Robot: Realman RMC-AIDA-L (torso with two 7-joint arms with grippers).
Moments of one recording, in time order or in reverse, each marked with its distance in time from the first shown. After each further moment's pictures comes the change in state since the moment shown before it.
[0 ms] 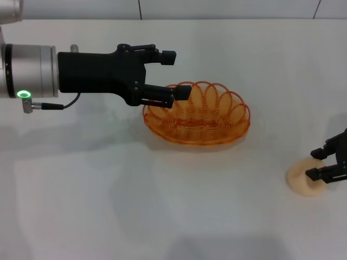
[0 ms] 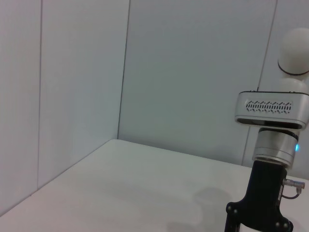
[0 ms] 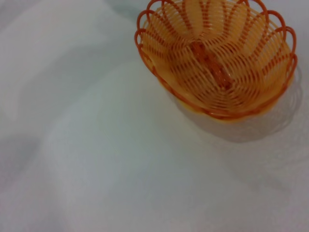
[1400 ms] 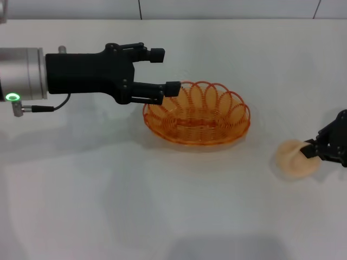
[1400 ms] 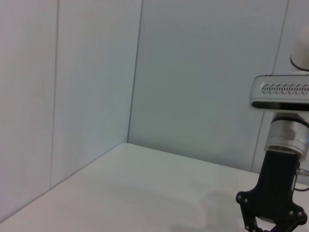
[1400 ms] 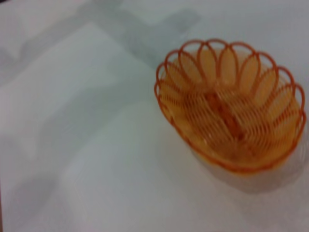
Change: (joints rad) left arm 0.029 0.010 -0.019 -0.002 -0.022 0.002 0.004; right arm -0.003 0.000 0.004 -0.103 0.097 -0.064 0.054
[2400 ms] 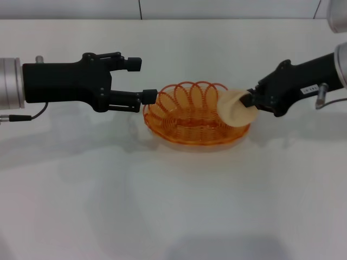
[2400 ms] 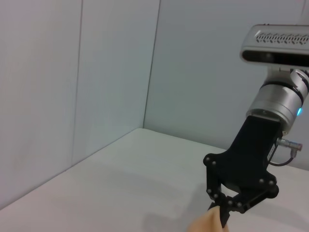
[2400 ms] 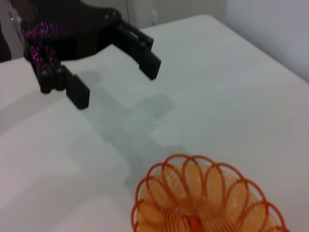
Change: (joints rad) left arm 0.046 0.038 -0.009 0.000 0.010 0.010 -0.001; right arm 0.117 0.008 -0.196 0.021 0.132 0.272 0.127
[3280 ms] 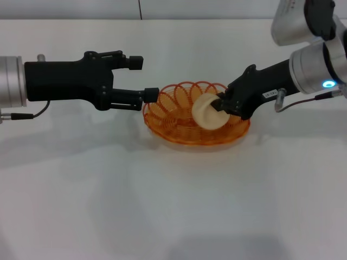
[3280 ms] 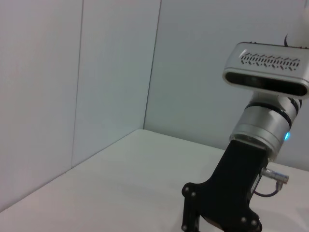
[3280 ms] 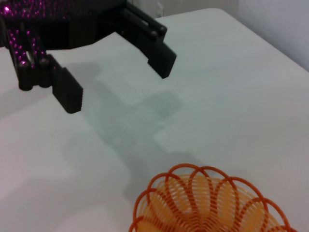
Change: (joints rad) left arm -0.006 -0.003 0.000 0.000 0.001 -0.005 -0.002; right arm 0.083 0.002 -0.178 0.147 0.030 0.208 0.004
